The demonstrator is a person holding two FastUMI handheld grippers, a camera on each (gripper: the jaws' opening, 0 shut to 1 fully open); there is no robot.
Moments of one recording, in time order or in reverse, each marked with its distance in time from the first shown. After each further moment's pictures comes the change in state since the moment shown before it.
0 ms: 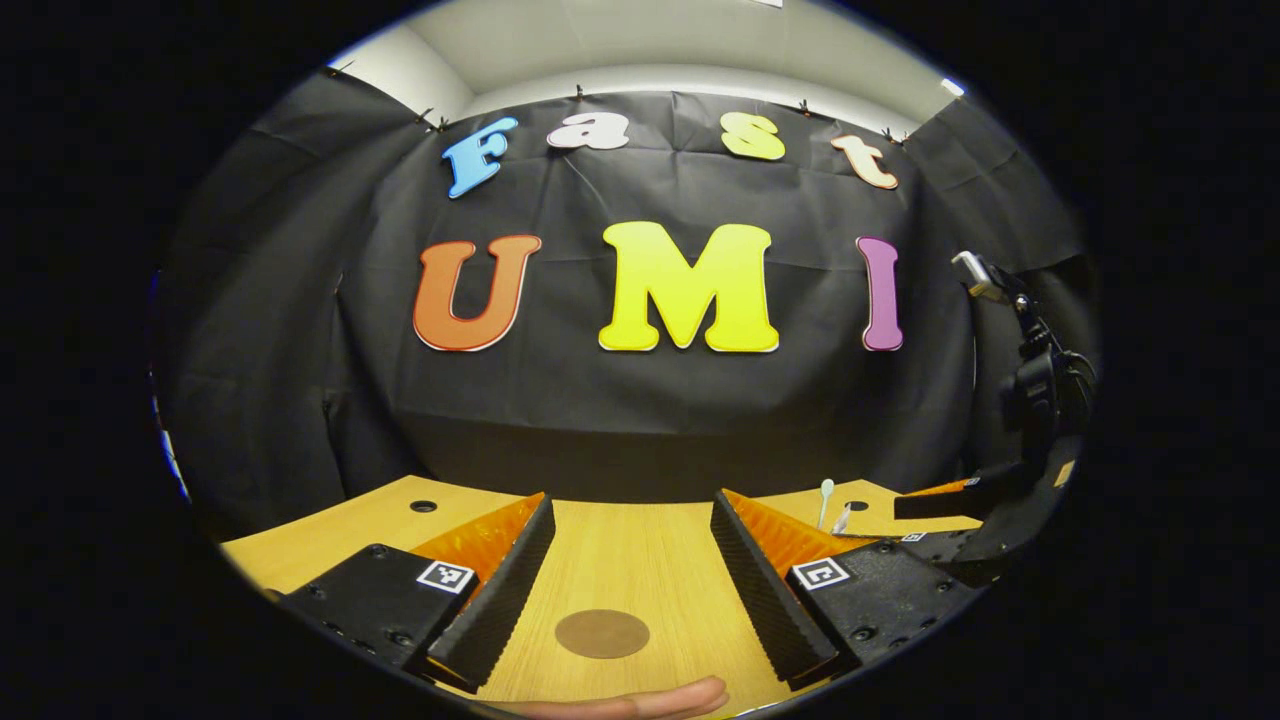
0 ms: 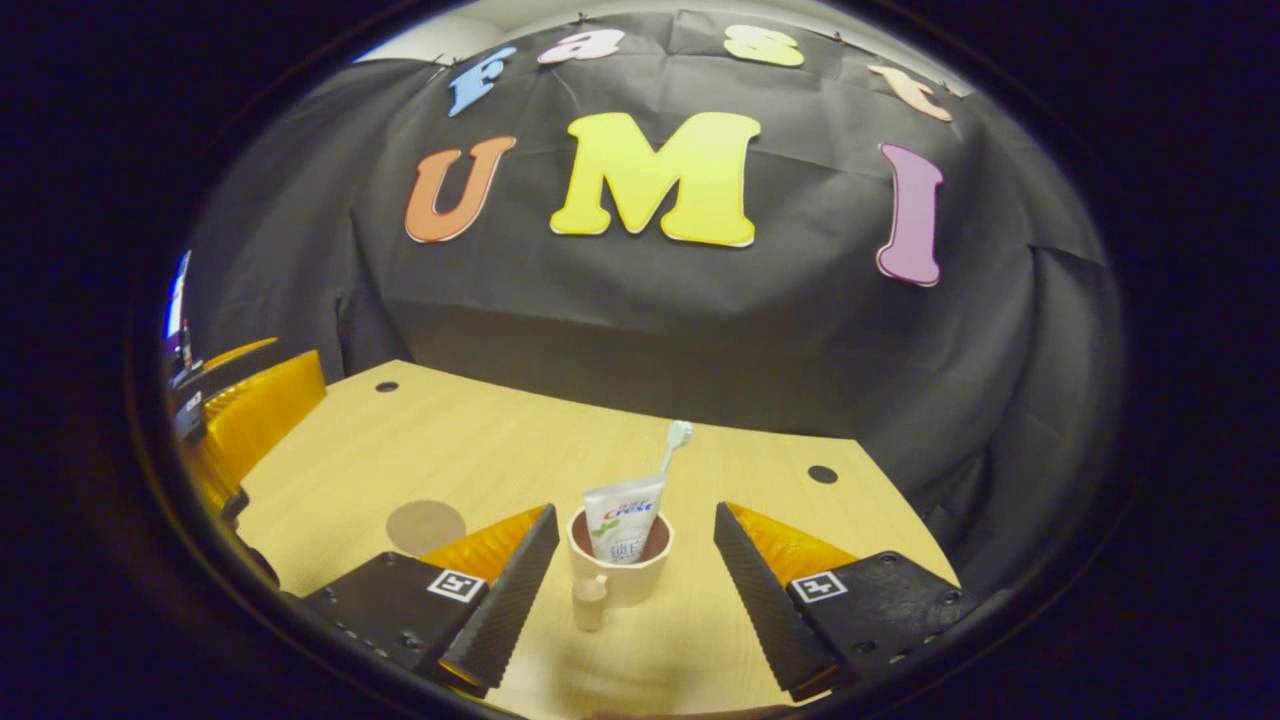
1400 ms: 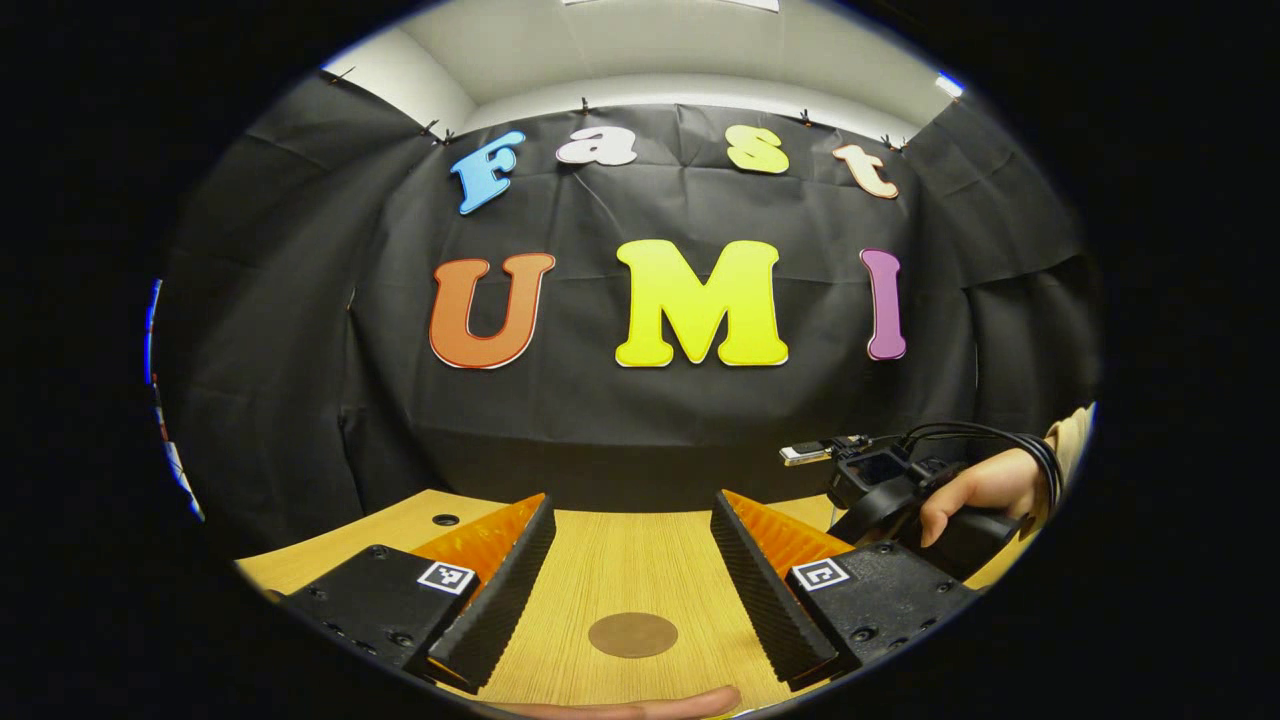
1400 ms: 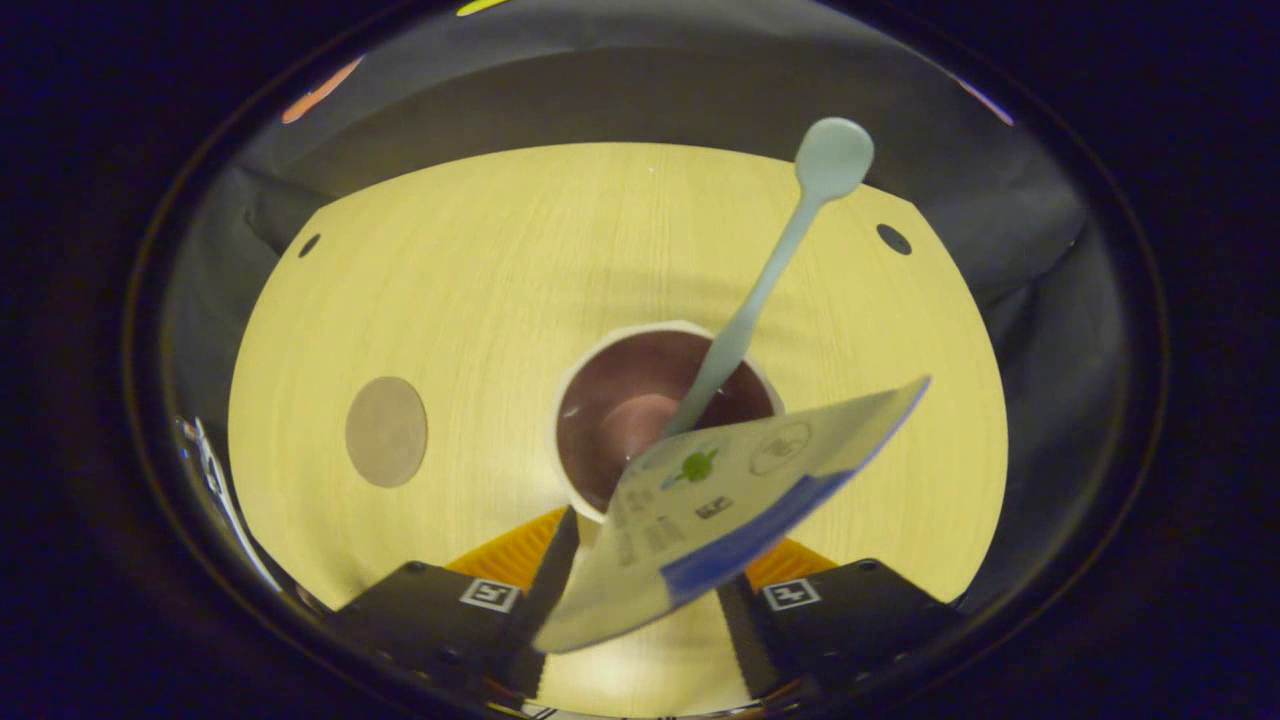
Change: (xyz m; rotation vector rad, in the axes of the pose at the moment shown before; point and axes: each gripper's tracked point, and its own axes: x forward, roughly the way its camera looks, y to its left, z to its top) left arm -0.007 0.017 0.010 0.013 -0.022 0.000; right arm 0.037 0.027 -0.110 0.145 0.925 -0.035
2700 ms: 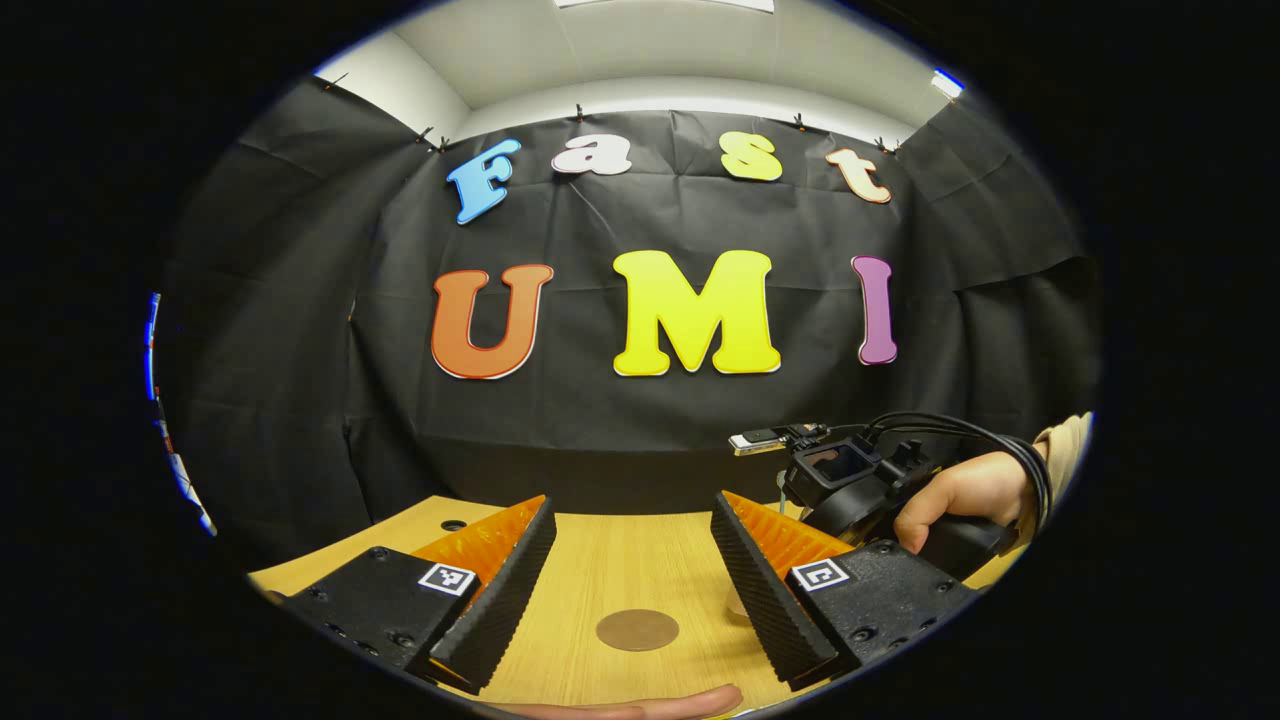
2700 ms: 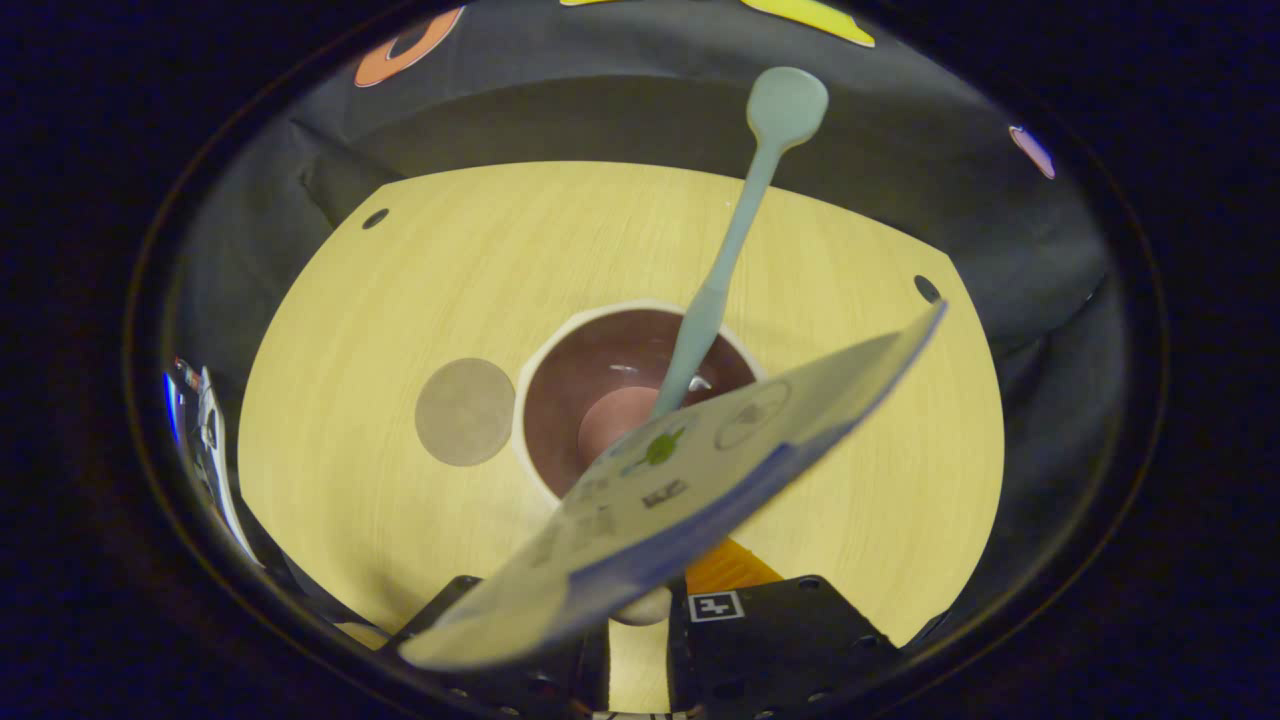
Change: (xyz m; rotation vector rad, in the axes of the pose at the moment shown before) left arm -0.027 0.013 0.027 0.013 -0.014 -0.001; right arm -0.048 0.067 0.001 -0.151 -0.083 0.078
